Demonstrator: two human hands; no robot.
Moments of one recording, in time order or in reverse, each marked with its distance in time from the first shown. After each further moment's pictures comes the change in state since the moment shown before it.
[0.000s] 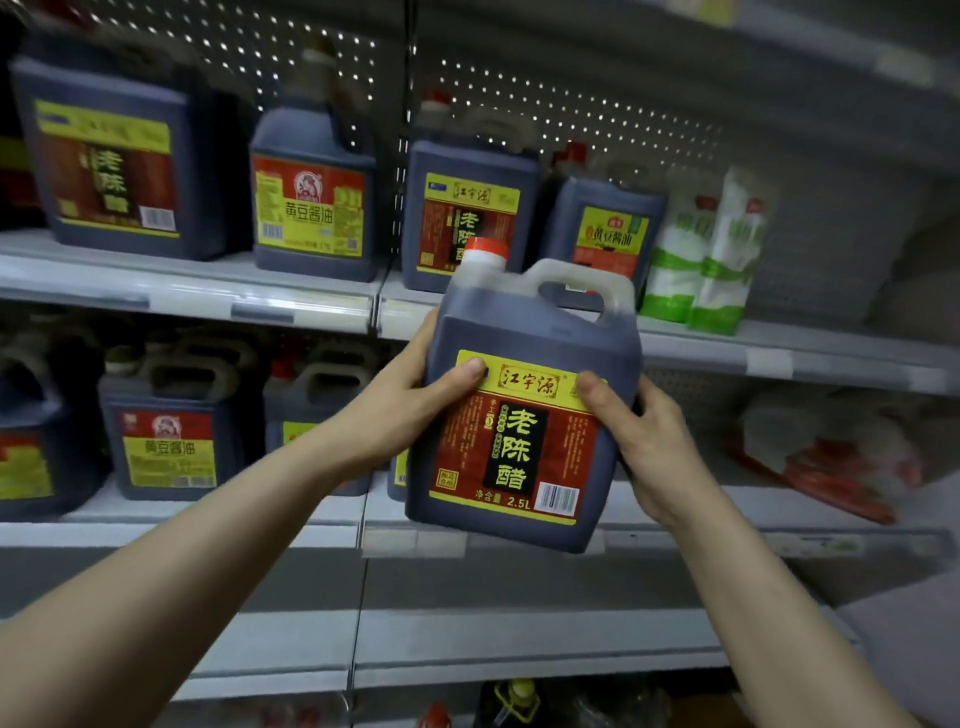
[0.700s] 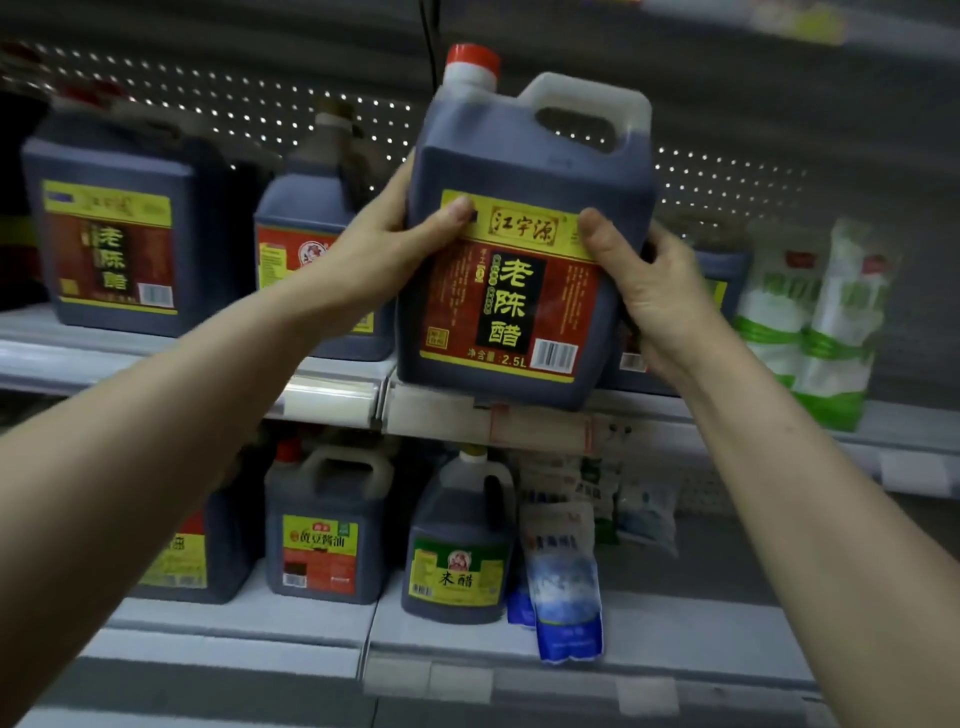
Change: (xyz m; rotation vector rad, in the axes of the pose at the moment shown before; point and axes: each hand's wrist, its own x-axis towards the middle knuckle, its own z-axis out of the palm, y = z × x) left_hand 0.147 0.091 -0.084 0.296 0.181 0.245; right_hand 0.200 -0.077 0.045 0.101 -0.154 -0.327
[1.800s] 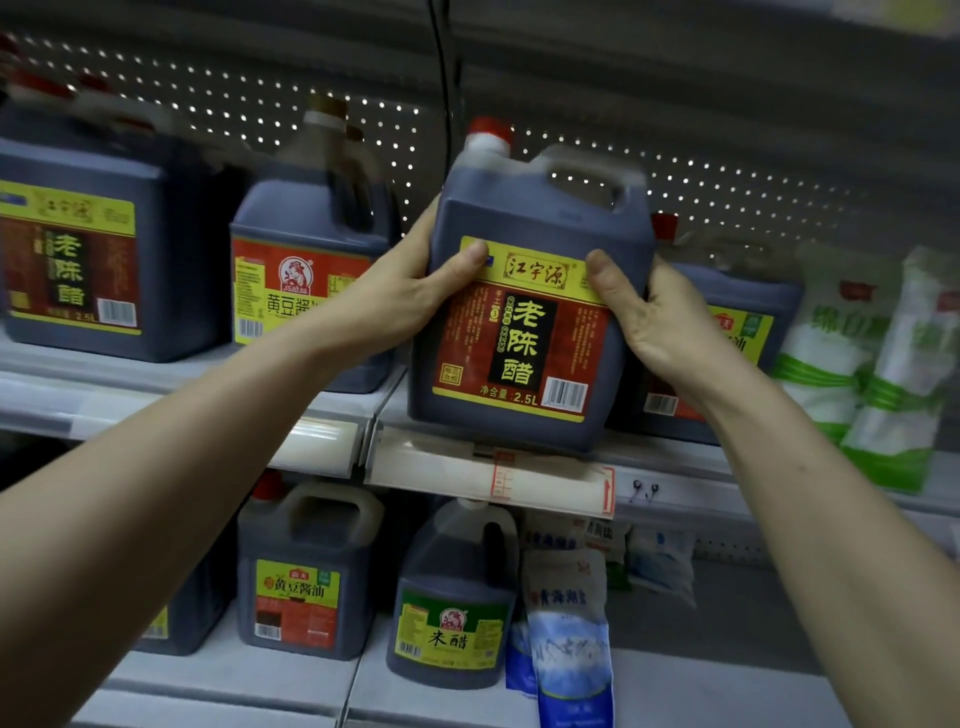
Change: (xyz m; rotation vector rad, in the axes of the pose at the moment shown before) left_hand 0.042 -0.055 -0.004 0.110 -0.034 -0.053; right_hand 0.055 0.042 -0.020 -0.563 -0.110 -0.069
